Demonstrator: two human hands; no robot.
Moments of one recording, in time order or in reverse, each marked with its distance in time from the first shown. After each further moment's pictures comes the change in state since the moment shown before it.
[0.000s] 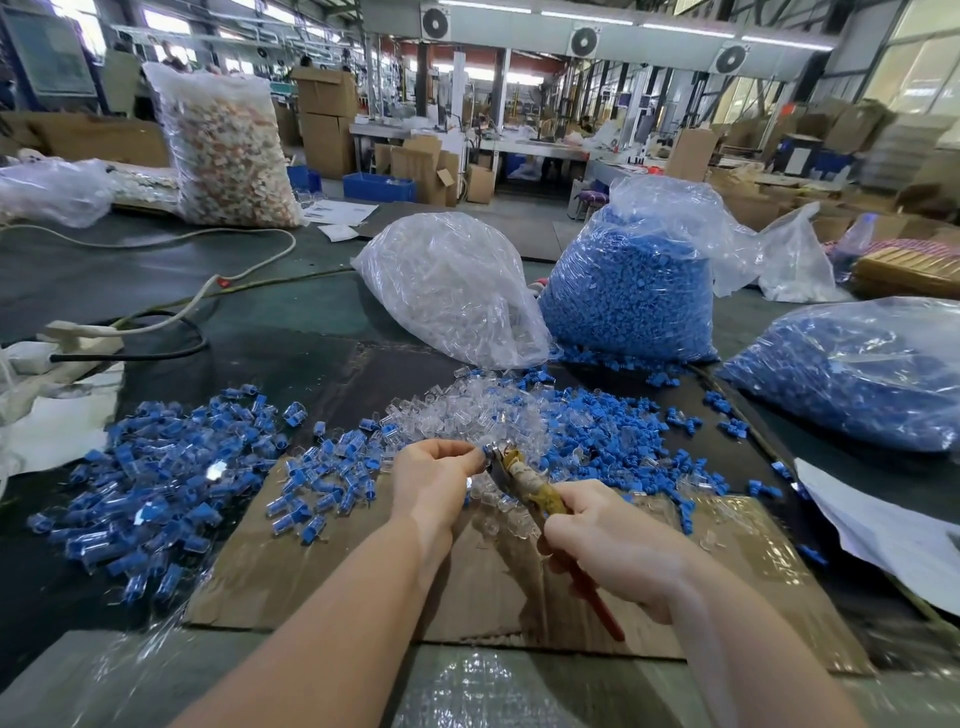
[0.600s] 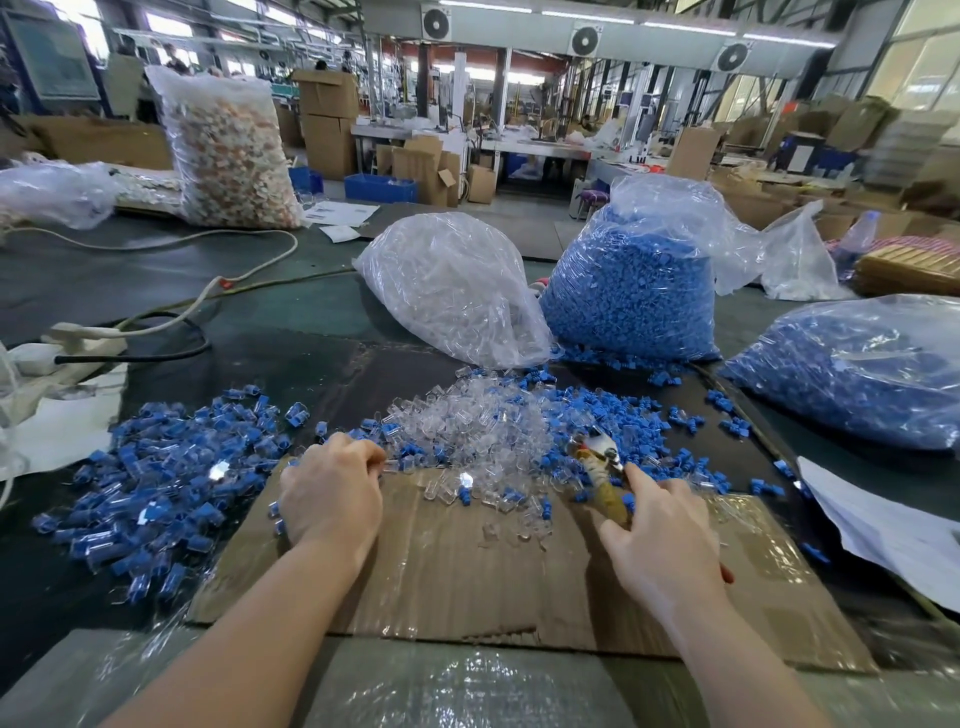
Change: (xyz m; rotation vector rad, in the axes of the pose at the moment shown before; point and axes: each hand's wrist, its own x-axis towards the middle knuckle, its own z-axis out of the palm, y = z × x) left_hand 0.032 -0.027 -0.068 1.078 0.388 0.483; right_hand 0.008 0.043 -0.005 -0.548 0.622 0.151
